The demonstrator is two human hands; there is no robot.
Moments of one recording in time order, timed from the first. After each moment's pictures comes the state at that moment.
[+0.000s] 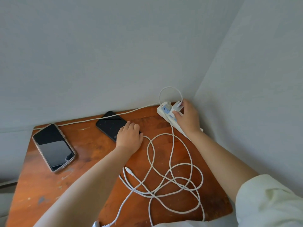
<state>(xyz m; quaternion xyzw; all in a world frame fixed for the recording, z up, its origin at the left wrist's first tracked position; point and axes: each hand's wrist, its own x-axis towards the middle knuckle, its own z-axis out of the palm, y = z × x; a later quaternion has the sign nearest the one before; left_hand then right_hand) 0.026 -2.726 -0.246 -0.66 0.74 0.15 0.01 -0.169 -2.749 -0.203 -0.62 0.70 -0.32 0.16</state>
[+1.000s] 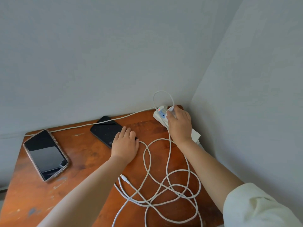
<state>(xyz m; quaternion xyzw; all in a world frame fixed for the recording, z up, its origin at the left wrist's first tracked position) 0.027 -2.721 -0.256 -0.65 0.75 0.13 0.01 -0.155 -2.742 -0.217 -0.69 0.67 -0.26 -0.03</state>
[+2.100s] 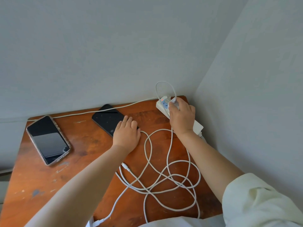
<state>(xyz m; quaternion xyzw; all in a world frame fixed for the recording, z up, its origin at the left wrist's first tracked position) 0.026 -2.721 -0.258 -0.65 0.75 0.12 0.00 -0.154 -2.742 -0.217 -0.71 0.67 -0.21 -0.01</state>
